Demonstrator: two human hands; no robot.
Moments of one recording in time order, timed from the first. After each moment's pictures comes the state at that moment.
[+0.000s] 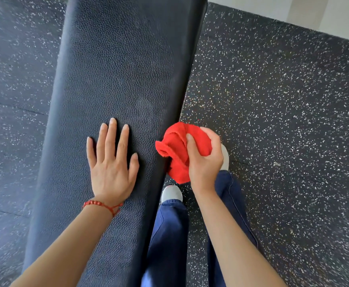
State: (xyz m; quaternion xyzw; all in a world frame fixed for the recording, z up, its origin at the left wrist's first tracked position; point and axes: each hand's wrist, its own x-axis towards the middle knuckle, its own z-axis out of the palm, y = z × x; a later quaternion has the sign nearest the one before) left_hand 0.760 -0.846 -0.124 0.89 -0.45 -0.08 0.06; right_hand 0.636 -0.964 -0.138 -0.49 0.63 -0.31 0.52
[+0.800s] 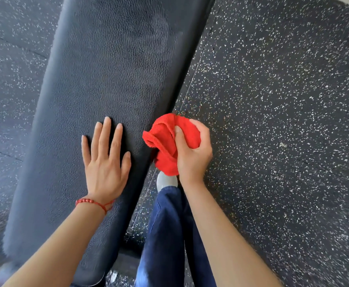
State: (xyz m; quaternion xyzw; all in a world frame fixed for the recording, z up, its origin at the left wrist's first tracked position) left_hand 0.672 -0.727 -0.119 0.91 -0.39 -0.11 0.06; right_hand 0.578 -0.865 -0.134 -0.54 0.59 -0.27 0.53
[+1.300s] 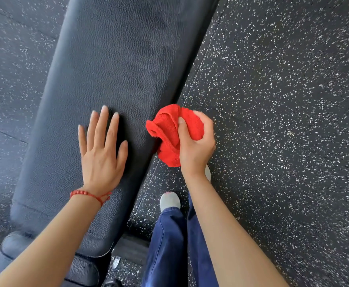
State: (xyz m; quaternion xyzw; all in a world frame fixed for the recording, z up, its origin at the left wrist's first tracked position) left_hand 0.653 -0.668 -0.113 0.92 -0.37 -0.10 0.09; right_hand 0.556 -0.812 -0.127 -0.54 0.60 -0.27 0.53
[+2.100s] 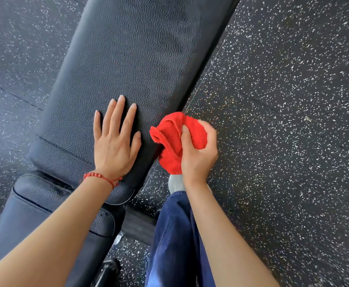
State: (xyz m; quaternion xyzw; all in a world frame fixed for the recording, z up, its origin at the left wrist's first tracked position) left_hand 0.605 -0.562 -0.123 0.91 -0.40 -0.07 0.08; right_hand 0.497 -0.679 -0.125 -0.54 0.59 -0.26 0.54
